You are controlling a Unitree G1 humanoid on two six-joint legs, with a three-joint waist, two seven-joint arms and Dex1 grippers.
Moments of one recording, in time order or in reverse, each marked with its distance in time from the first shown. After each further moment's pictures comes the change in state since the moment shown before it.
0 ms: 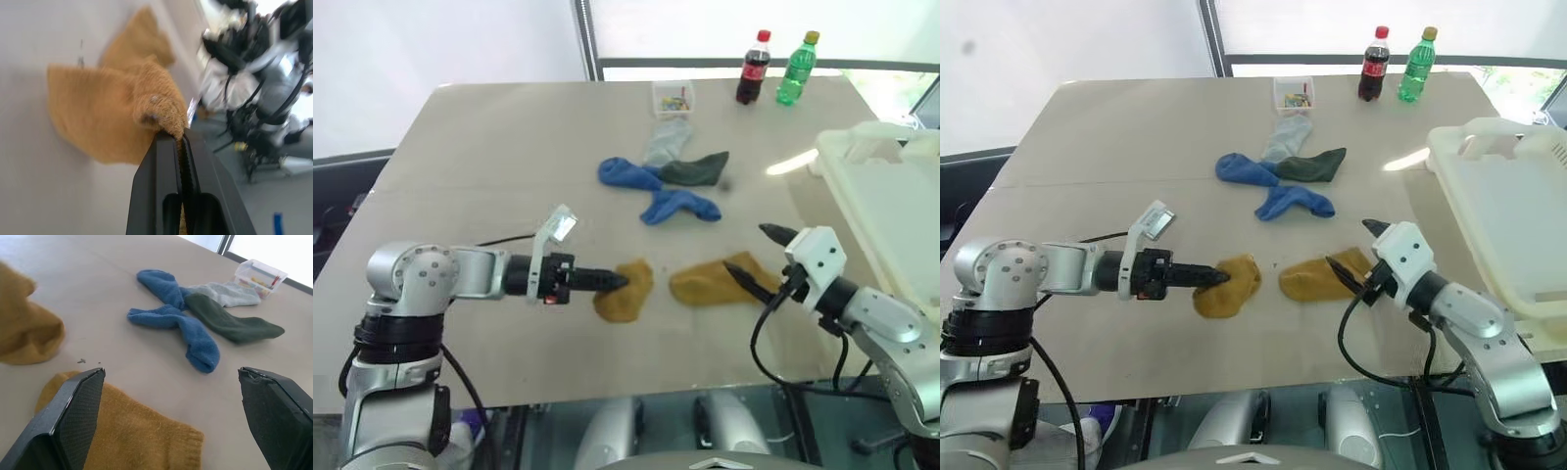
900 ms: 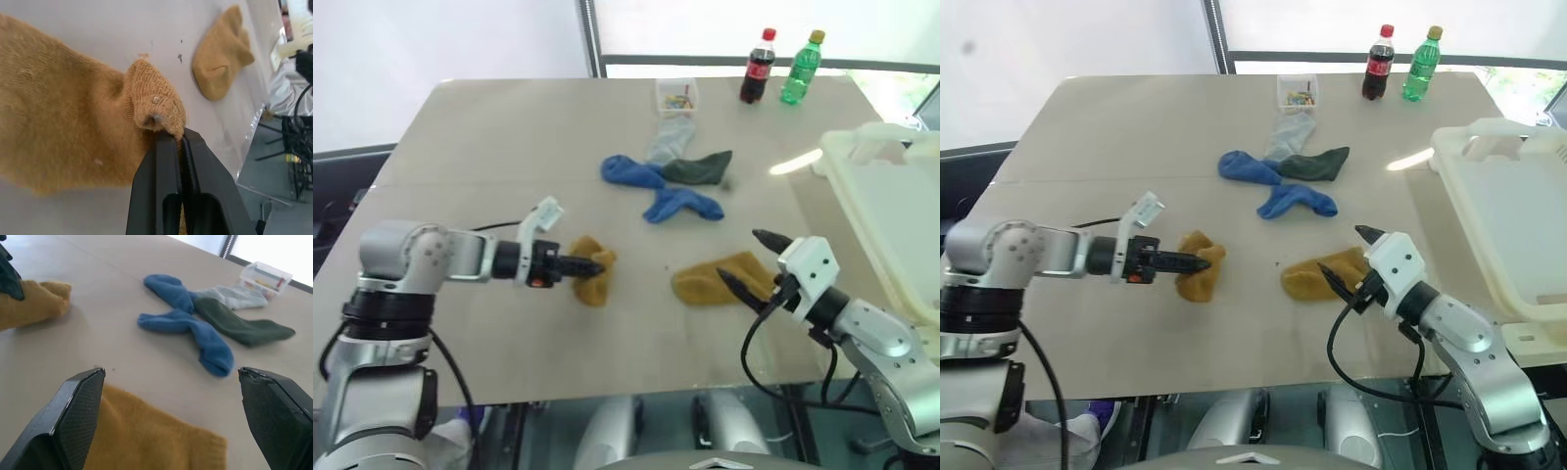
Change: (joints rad) left arm -0.096 0.032 -0.158 0.041 0.242 -0.010 0.043; right arm 0.051 0.046 0.025 -0.053 -0.026 -0.002 -0.053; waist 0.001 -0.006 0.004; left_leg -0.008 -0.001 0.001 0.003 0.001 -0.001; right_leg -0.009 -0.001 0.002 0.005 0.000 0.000
